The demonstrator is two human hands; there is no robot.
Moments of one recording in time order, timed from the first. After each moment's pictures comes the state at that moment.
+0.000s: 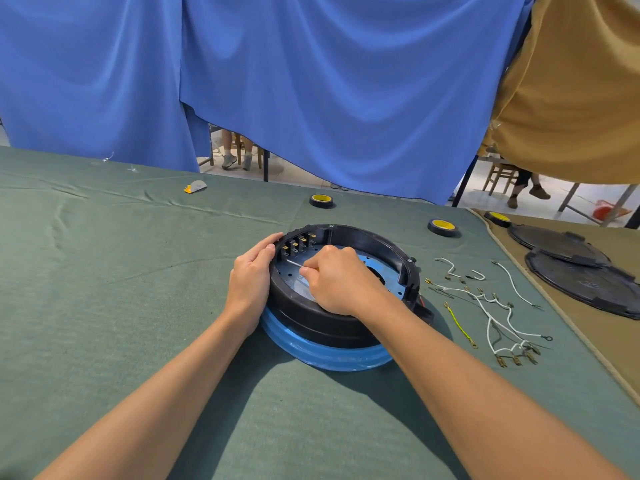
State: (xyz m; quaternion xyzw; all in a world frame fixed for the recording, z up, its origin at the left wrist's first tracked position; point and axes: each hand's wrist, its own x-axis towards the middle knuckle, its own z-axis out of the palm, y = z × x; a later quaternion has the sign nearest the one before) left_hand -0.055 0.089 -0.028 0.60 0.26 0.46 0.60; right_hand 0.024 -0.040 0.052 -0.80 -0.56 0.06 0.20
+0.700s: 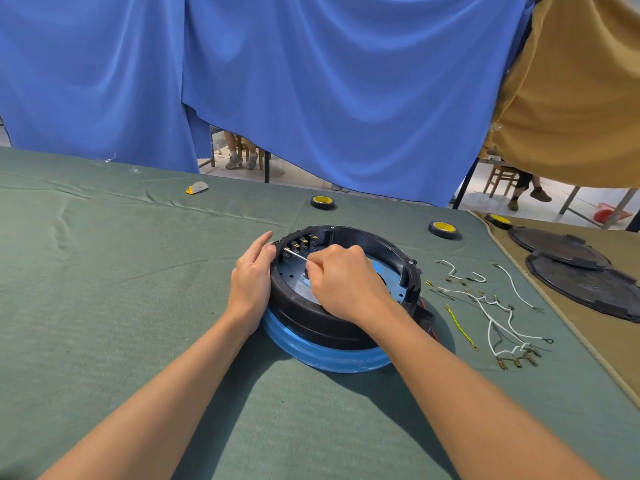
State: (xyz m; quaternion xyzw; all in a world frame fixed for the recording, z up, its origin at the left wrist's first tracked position) left_hand -0.055 0.089 -0.028 0.61 0.29 0.46 0.58; right_hand 0.025 -0.045 0.045 -0.79 -0.57 -0.04 0.23
